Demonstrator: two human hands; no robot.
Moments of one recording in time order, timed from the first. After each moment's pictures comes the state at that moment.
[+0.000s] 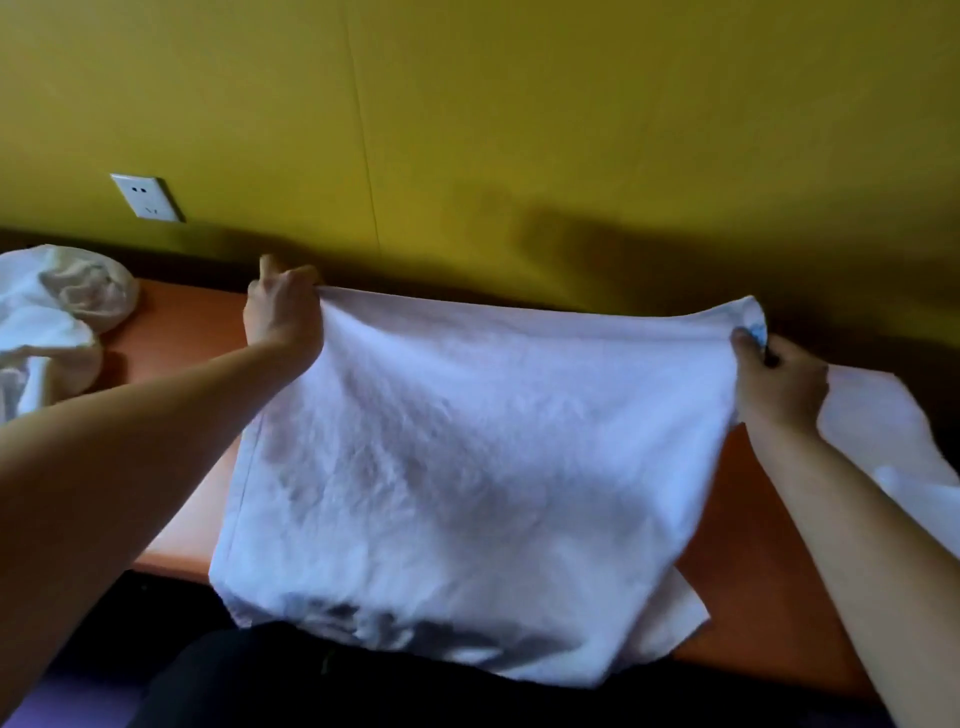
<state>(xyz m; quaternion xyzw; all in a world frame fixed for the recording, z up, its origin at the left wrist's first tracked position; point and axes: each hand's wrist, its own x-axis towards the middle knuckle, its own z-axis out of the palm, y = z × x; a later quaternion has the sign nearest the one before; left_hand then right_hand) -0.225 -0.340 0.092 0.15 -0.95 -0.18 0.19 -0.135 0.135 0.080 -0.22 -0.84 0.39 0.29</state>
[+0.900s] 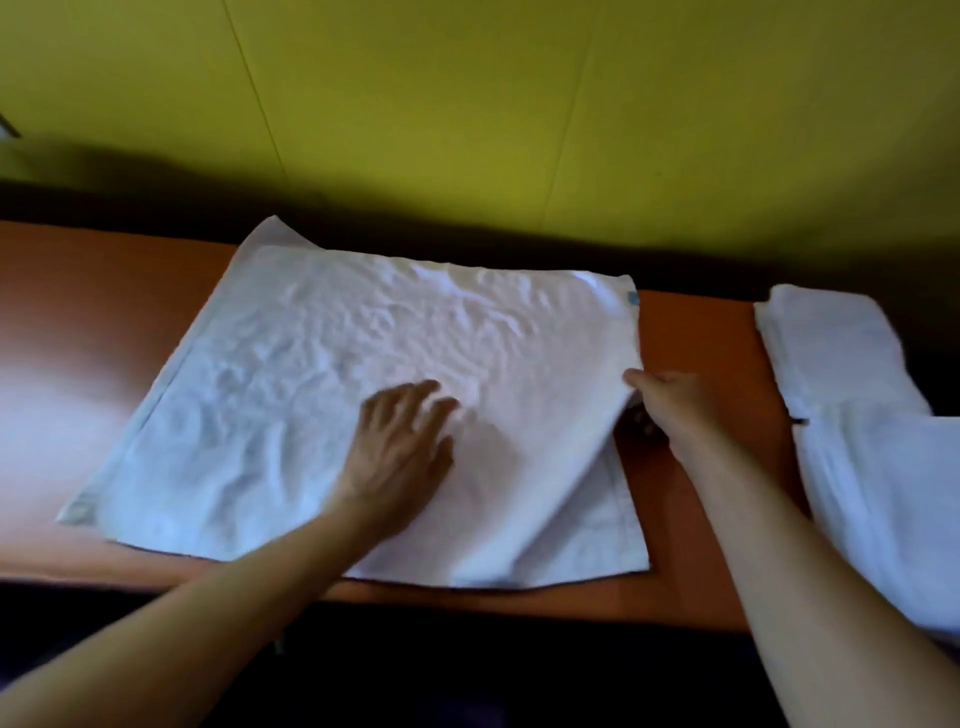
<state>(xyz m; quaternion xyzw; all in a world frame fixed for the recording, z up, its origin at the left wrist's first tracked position) -0.090 -0.181 -0.043 -0.25 -0.95 -0.14 0.10 -0.131 0.147 -0.037 -0.35 -0.80 0.50 0.01</state>
